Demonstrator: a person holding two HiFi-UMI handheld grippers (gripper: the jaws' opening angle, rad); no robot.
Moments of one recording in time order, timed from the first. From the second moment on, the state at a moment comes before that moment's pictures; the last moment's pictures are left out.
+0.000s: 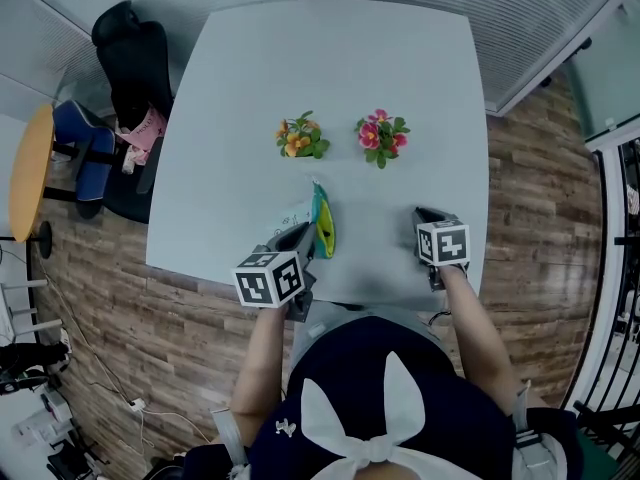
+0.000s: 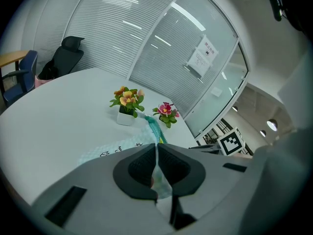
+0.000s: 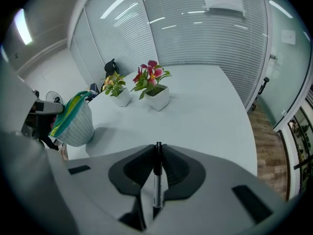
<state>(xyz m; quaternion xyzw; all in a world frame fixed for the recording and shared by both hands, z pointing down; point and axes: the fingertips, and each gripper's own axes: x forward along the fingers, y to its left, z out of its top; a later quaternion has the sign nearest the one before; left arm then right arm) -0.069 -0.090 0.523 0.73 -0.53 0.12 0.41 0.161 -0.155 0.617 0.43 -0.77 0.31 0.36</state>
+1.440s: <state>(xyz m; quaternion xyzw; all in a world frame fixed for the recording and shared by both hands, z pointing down) -0.075 -0.087 0.518 0.74 -0.53 0.11 0.40 0.143 -0.163 0.456 0.43 -0.86 0.21 0.17</state>
